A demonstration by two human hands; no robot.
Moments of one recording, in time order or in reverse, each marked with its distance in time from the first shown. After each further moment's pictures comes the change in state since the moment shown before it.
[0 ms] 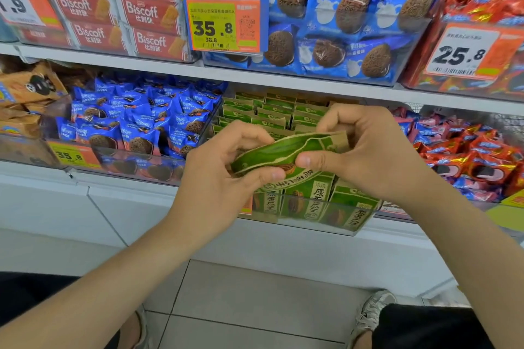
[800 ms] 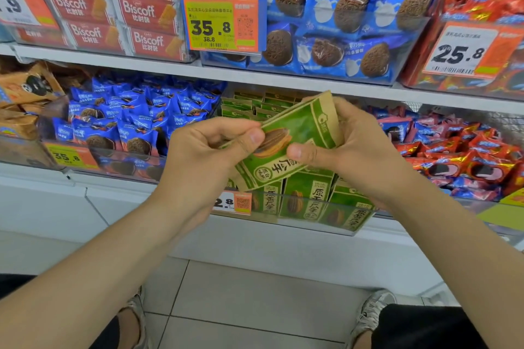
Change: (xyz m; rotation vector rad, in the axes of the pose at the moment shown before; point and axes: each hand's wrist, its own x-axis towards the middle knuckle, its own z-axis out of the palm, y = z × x) left_hand 0.021 0.006 -0.004 -0.397 0.186 -0.272; right_hand 0.004 0.003 0.012 0.343 0.032 0.184
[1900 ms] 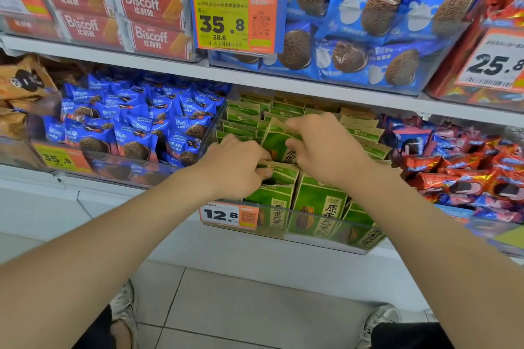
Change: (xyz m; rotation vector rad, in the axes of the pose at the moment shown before) left_hand 0.077 -0.038 -0.007 1.390 -0.610 -0.007; right_hand 0.088 0.040 0.024 -1.140 -0.062 -0.230
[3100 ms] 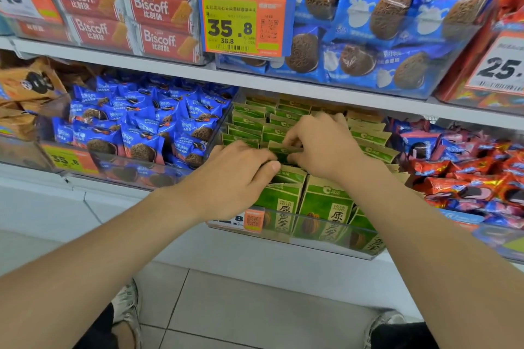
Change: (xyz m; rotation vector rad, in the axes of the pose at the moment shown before) left_hand -0.025 -0.010 0.007 -0.057 0.191 0.144; right_hand 0.017 -0.008 0.001 -0.184 -0.117 0.128
